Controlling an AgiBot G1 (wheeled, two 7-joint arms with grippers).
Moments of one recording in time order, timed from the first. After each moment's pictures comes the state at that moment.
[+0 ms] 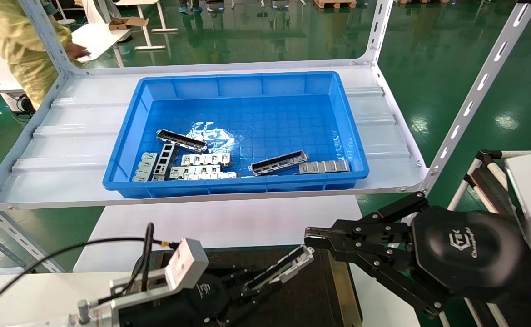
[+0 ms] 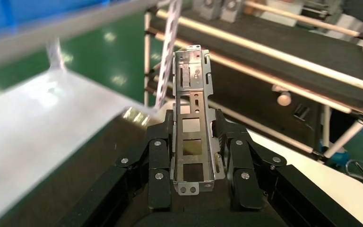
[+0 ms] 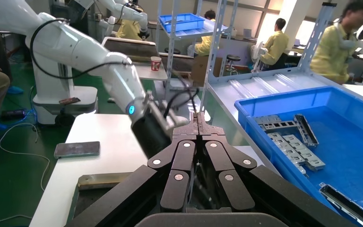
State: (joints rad) left arm -0.97 0.74 0.94 -1.35 0.67 0.63 -0.08; right arm 1.11 -0.56 -0.41 1.27 -0.64 -1.45 0.12
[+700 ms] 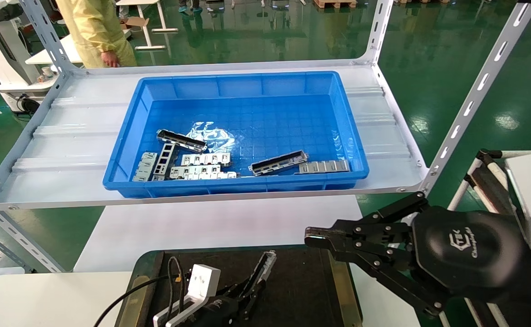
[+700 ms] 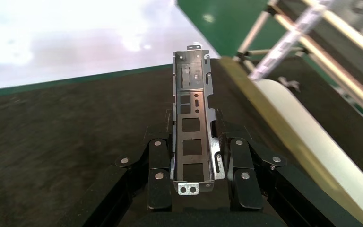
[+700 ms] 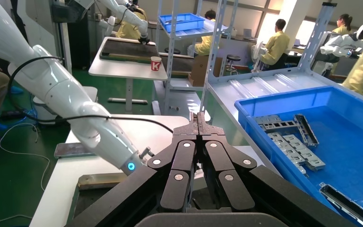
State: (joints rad) left arm -0.77 0.97 1.05 -1.35 0.63 -0.05 -0.16; right arm 1.11 -0.56 -0.41 1.27 -0.64 -1.45 0.12
